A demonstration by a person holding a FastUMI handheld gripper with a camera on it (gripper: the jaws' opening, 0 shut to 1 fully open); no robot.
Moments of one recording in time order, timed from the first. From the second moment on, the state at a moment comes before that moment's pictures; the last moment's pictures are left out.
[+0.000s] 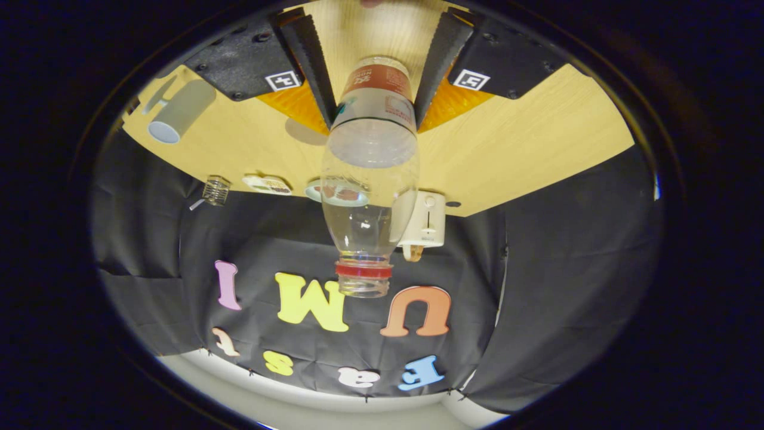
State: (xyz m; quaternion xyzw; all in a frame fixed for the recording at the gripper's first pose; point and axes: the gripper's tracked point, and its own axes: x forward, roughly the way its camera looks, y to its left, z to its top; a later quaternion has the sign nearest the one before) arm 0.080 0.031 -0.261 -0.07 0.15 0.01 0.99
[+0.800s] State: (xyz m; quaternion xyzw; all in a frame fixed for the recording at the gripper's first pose) arm 0.080 -0.011 -0.197 0.33 0.09 0.02 0.94
